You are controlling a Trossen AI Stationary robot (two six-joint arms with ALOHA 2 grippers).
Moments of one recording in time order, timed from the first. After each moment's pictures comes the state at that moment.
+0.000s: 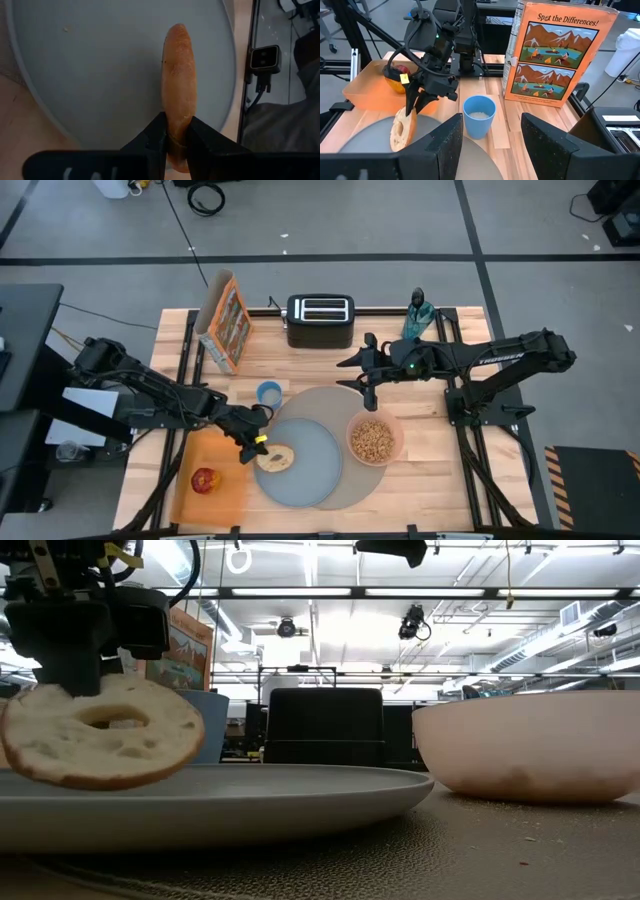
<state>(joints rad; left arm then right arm) -0.34 1.23 0.46 0.03 0.18 -0.88 0.08 1.25 1.07 -0.15 0.16 -0.02</state>
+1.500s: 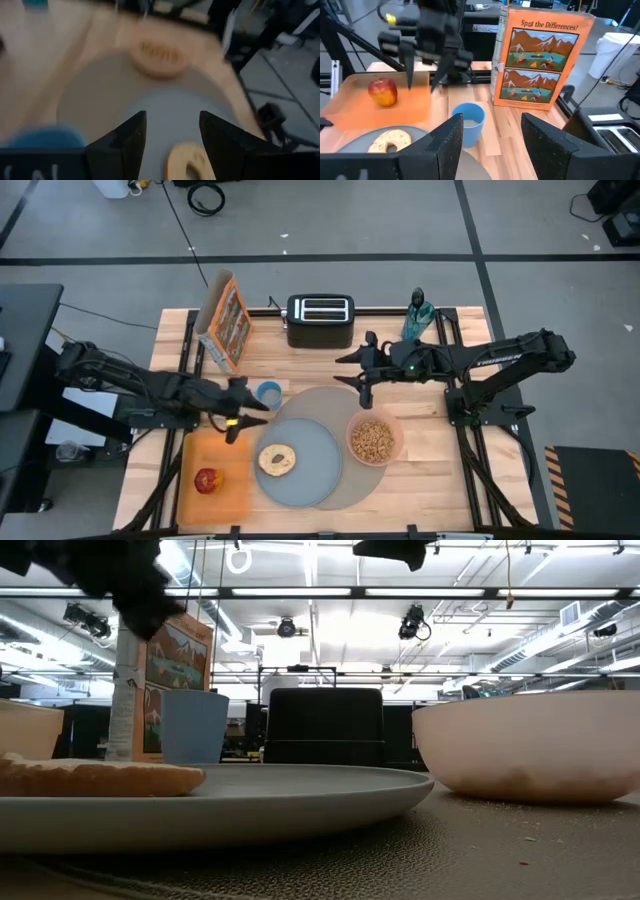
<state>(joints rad) -0.28 0.79 0.45 -0.04 -0.14 -0.35 0.08 1.26 1.03 -0.06 0.24 -0.01</state>
